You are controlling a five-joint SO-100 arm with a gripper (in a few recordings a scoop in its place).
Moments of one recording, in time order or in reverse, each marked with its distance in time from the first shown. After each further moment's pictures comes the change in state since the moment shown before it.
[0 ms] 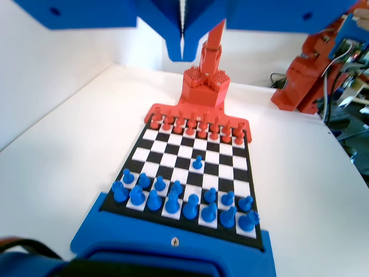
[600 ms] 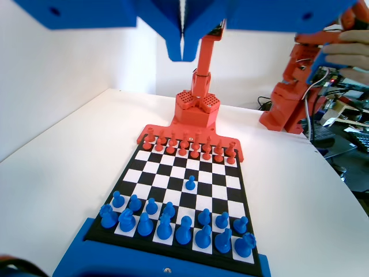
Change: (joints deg) arm 2.6 5.5 0.0 -1.7 -0.7
